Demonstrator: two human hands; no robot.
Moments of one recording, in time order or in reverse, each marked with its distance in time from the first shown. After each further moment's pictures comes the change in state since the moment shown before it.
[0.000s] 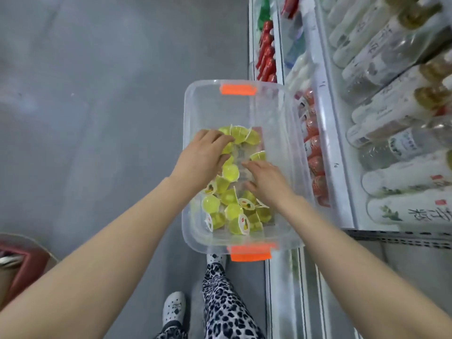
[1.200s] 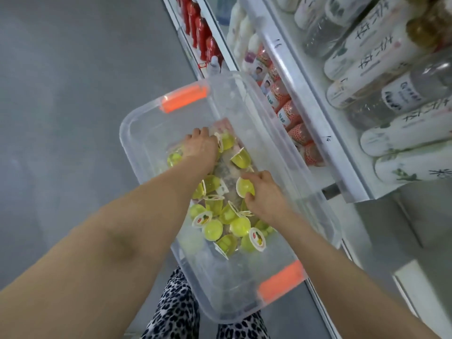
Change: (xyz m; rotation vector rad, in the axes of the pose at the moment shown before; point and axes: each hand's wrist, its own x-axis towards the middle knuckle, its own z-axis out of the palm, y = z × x) left_hand 0.153 -0.038 0.122 0.453 -0.691 0.093; right_hand 0.018 0.004 0.043 0.420 0.045 0.616
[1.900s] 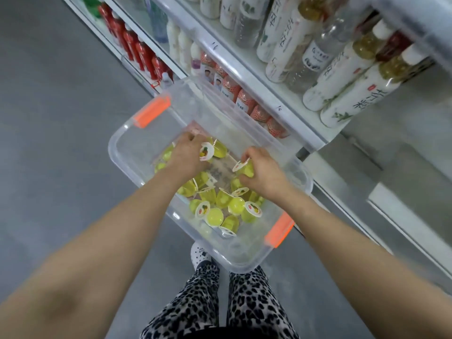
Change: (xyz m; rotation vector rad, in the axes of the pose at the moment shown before) left_hand -0.065 -0.005 -0.036 -0.416 0.066 0.326; right_hand -0.066 -0.022 -0.031 0.195 0.282 0.101
